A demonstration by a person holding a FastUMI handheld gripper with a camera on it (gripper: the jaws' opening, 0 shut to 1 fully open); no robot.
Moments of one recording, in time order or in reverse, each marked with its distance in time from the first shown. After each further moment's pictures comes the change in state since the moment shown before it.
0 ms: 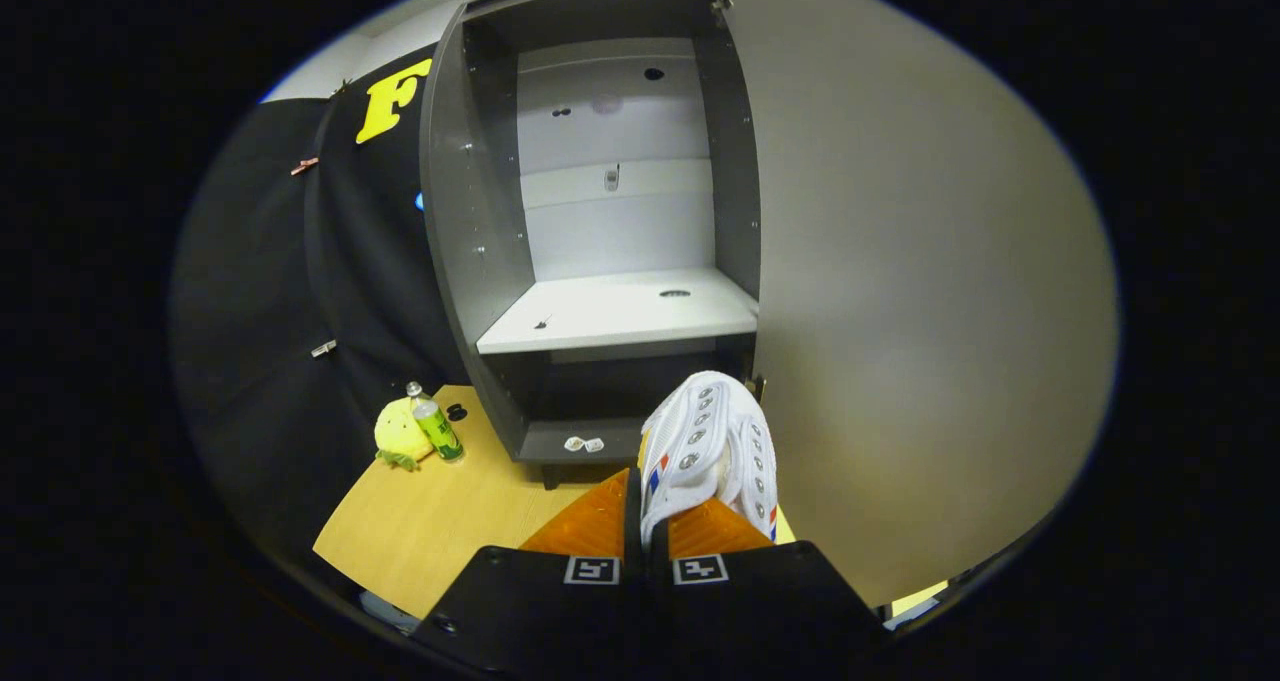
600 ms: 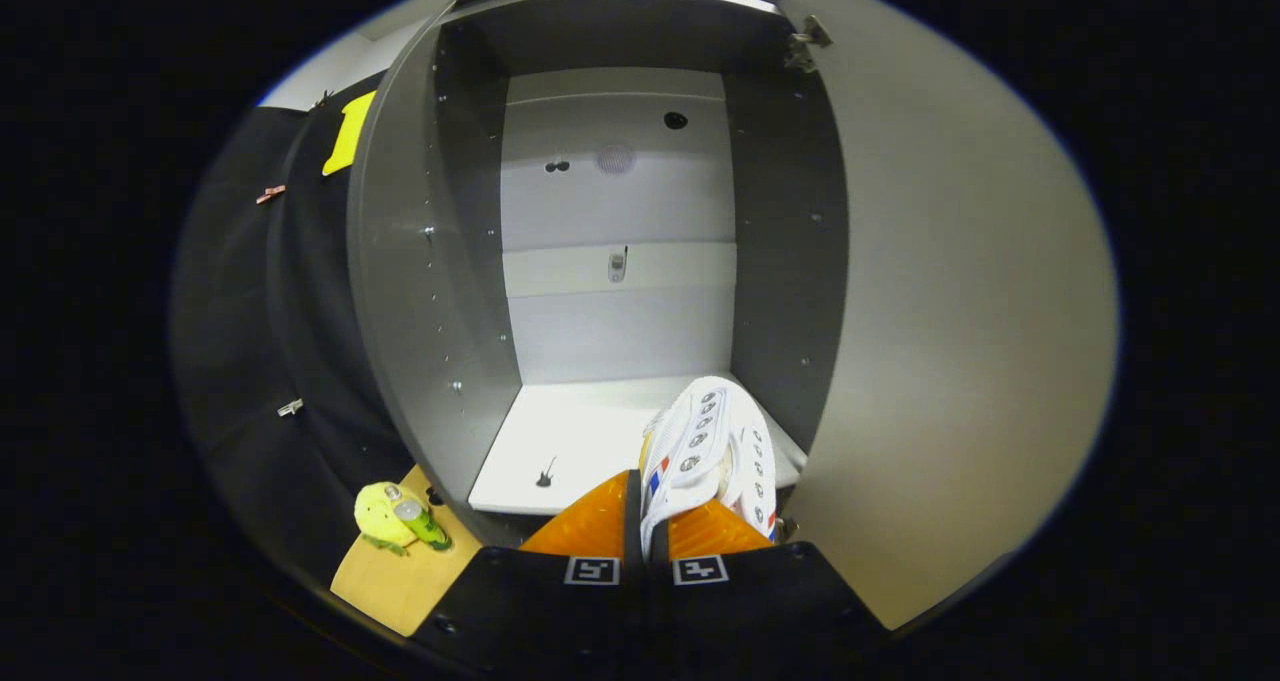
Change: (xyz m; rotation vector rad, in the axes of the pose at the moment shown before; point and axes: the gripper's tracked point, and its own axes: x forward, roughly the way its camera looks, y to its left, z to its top) arm 0.120 0.051 0.147 -0.014 -0.139 -0.070
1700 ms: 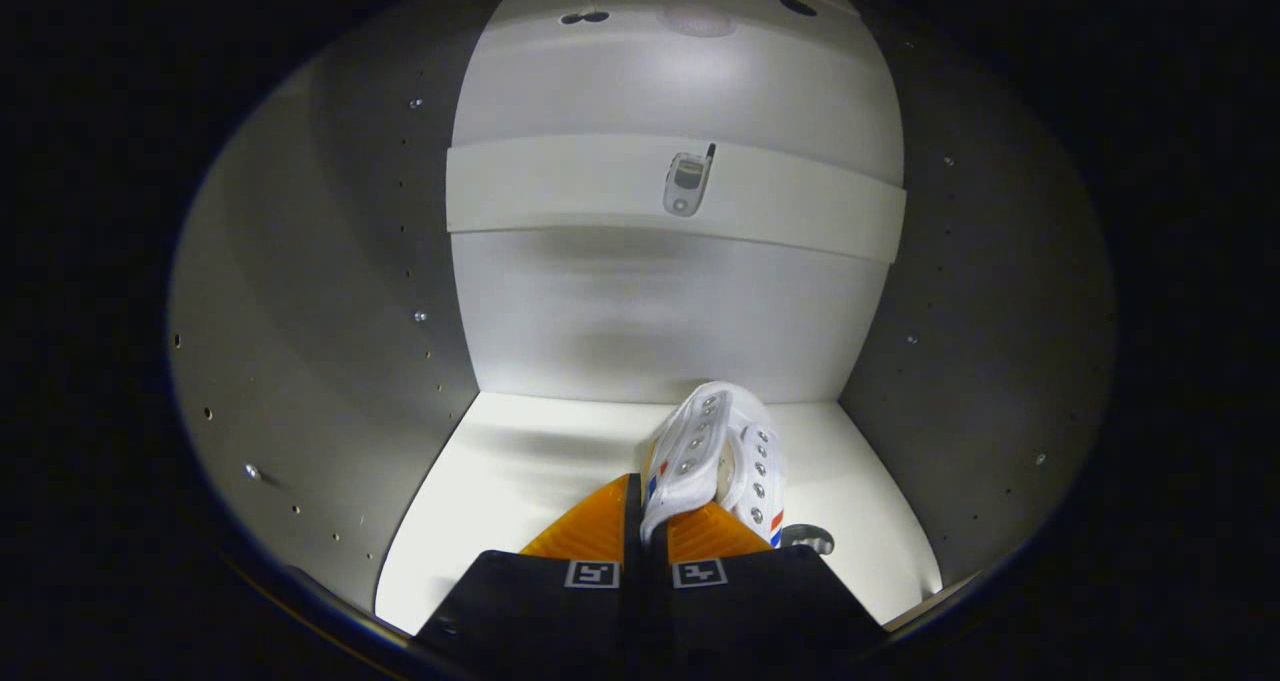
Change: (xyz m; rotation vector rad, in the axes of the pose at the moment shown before) arm 0.226 0.047 -0.058 -0.107 0.218 0.095
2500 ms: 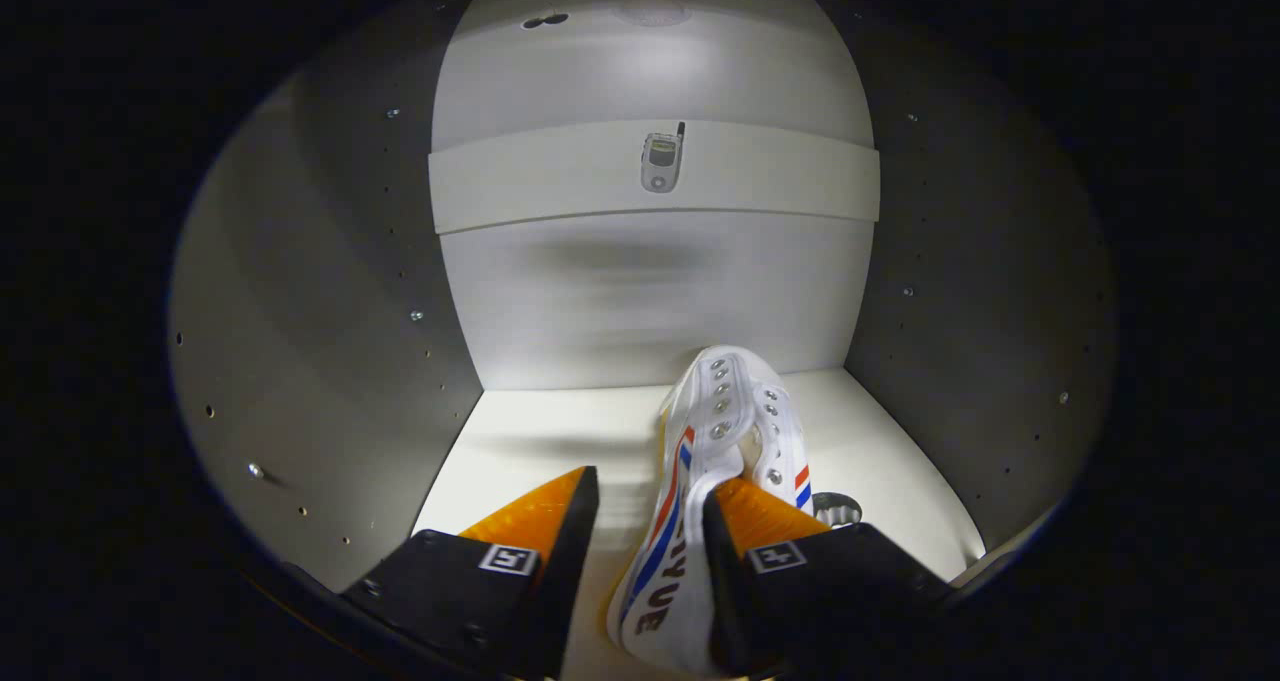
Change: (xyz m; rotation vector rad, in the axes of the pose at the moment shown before) arm -0.012 0.003 -0.008 0.094 -0.032 -0.037
